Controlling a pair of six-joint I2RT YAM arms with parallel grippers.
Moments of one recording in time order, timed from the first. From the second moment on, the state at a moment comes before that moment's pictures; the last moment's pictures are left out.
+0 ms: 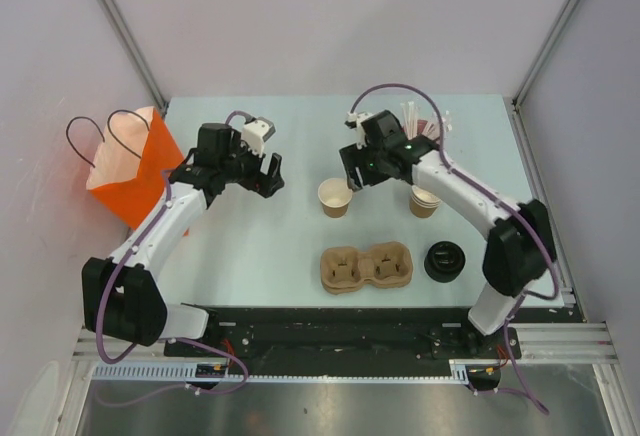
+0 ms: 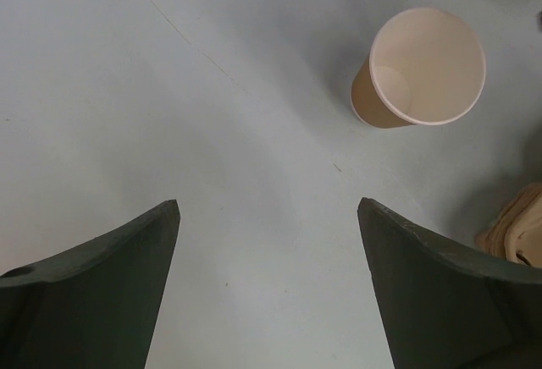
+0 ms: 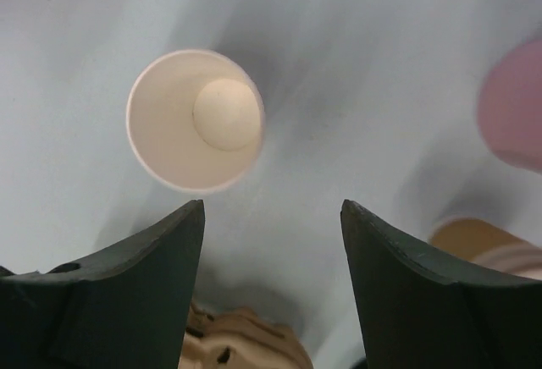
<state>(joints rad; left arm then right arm) -0.23 1.34 1.08 -0.41 0.38 0.21 0.59 1.75 1.48 -0.59 -0.06 0.14</state>
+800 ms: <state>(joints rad) -0.37 1.36 1.05 -0.42 0.43 0.13 0.53 1.24 1.02 -1.12 0.28 0.55</state>
